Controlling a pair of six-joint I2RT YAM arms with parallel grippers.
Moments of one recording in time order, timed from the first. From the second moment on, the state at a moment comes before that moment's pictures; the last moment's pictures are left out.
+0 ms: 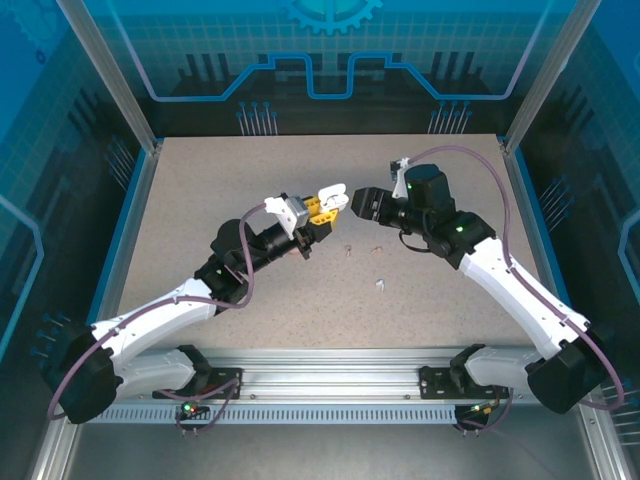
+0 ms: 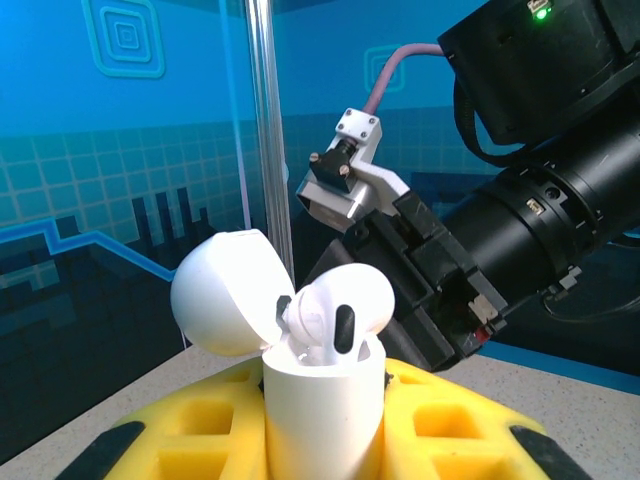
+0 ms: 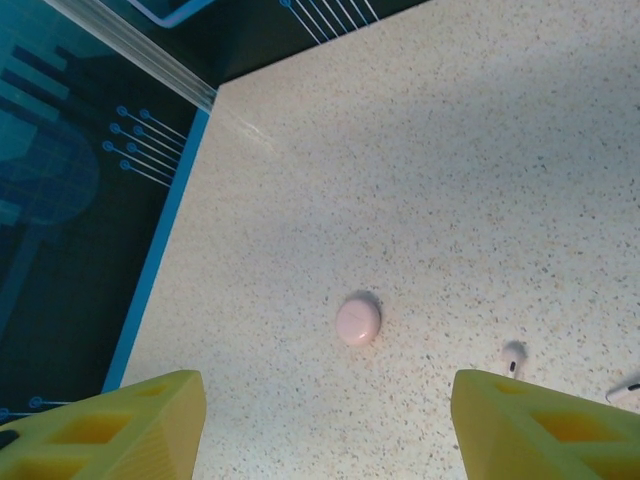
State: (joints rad) left arm -0.70 1.14 0.72 0.60 0.23 0.02; right arm 0.53 1.23 1.17 -0.48 -0.14 0.67
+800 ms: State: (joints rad) left arm -0.70 1.13 0.68 0.67 0.18 0.02; right arm 0.46 1.43 1.21 -0.80 0.10 0.68
